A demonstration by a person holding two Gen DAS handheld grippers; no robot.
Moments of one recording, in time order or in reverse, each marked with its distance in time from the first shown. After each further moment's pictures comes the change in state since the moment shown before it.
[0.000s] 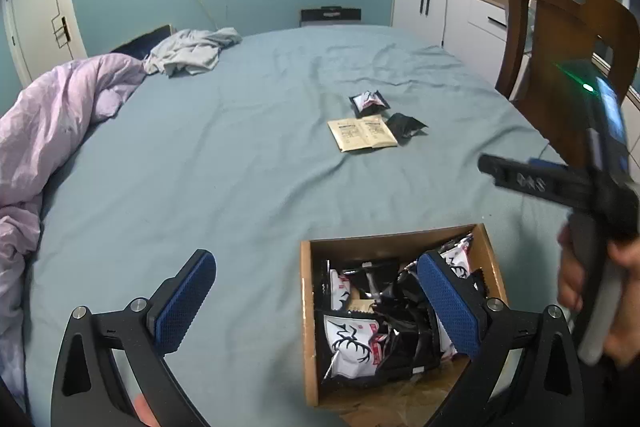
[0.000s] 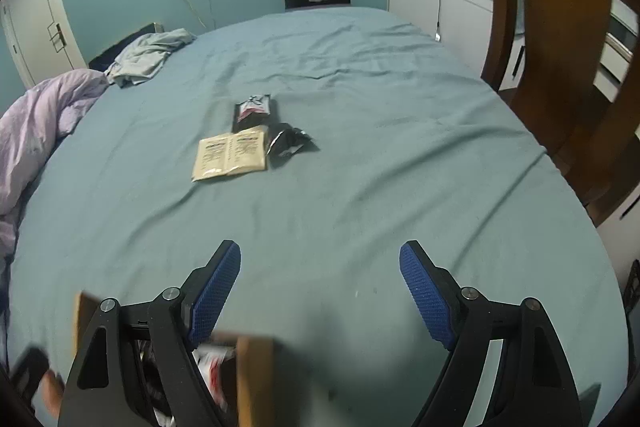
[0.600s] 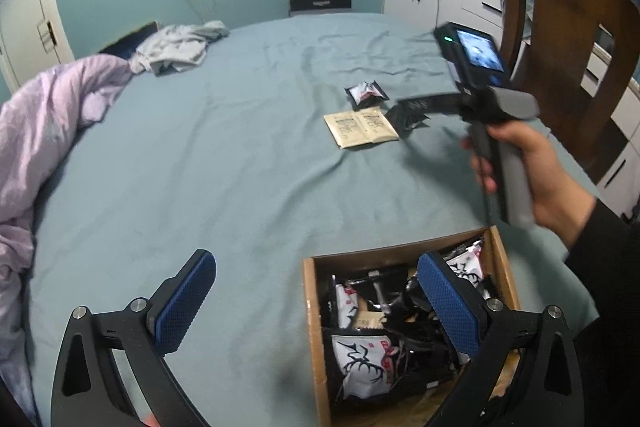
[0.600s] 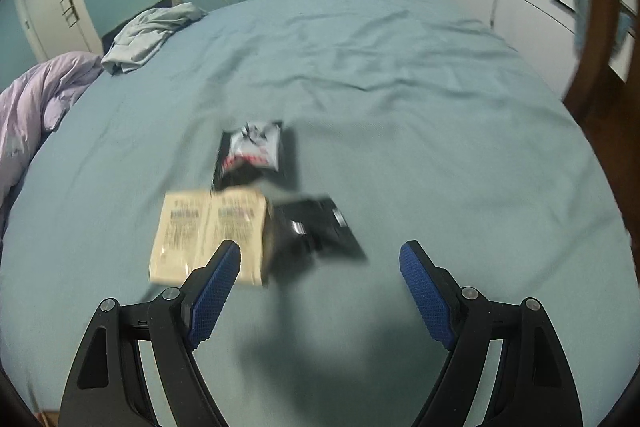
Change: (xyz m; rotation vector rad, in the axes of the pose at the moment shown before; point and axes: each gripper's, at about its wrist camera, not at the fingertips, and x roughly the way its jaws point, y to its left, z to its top) left arm 0.022 0.003 0.013 0.037 0.046 -0.032; right arm 0.166 0.028 0.103 -0.111 0.064 0.100
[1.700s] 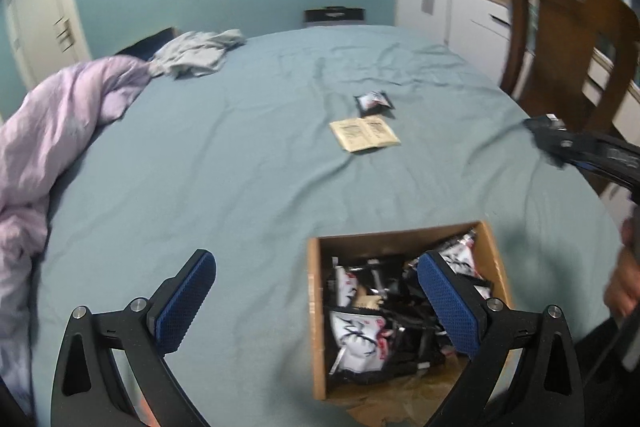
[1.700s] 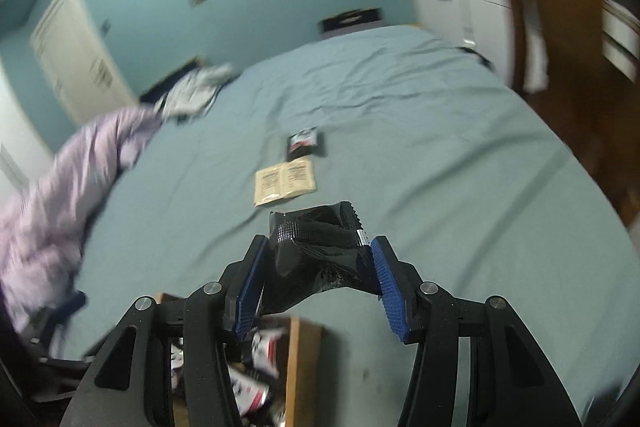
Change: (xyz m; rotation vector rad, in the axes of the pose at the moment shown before) left arm -0.030 -0.011 -0.016 0.005 -0.047 0.044; right arm -0.223 -0.018 -0.140 0.215 -0.180 0.118
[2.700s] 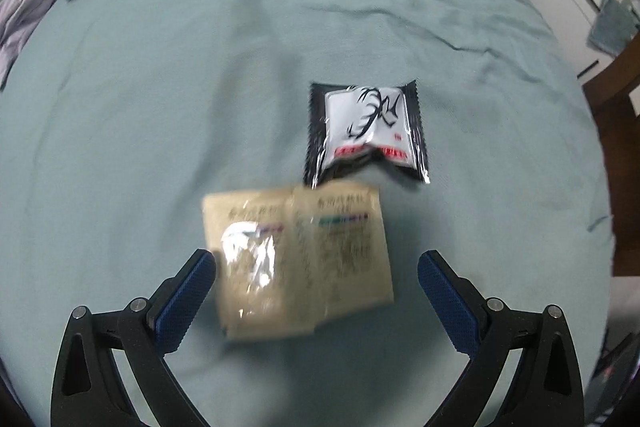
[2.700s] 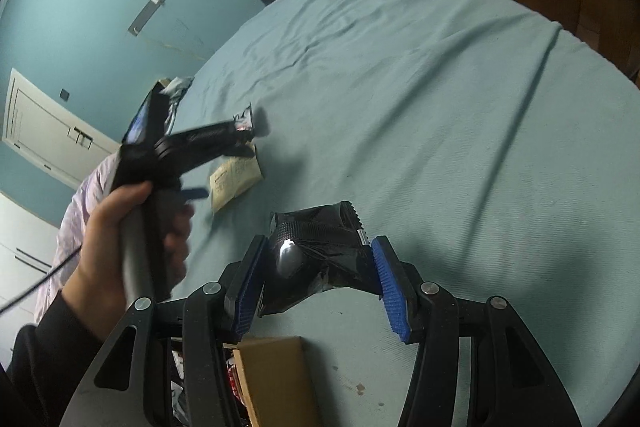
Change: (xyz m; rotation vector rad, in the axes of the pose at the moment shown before) left arm 0.308 -0.058 0.174 -0.192 0.467 -0.025; right arm 0.071 -0.086 0.009 0.297 0.170 0.082
